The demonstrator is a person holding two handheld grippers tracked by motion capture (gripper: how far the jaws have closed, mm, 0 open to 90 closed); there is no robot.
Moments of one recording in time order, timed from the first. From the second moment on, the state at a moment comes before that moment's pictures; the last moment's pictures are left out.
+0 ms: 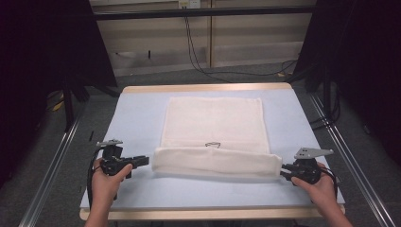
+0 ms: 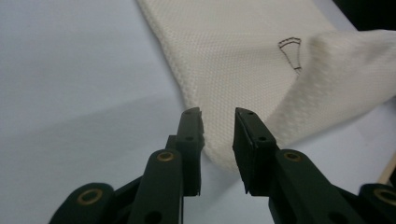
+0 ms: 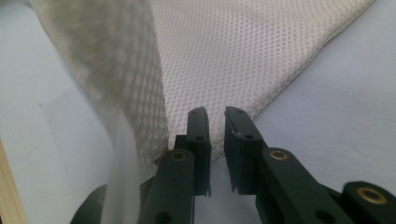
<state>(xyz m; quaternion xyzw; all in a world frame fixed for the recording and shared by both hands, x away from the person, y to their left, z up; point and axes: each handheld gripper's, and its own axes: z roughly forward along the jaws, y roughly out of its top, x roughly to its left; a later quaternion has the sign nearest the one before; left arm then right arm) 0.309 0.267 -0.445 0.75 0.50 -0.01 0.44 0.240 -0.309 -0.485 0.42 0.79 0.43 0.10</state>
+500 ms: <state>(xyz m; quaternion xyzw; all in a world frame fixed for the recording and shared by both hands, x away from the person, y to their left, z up) 0.311 0.227 -0.470 0.80 0.47 -0.01 0.37 0.240 -0.305 -0.487 0.45 0.78 0.41 0.12</state>
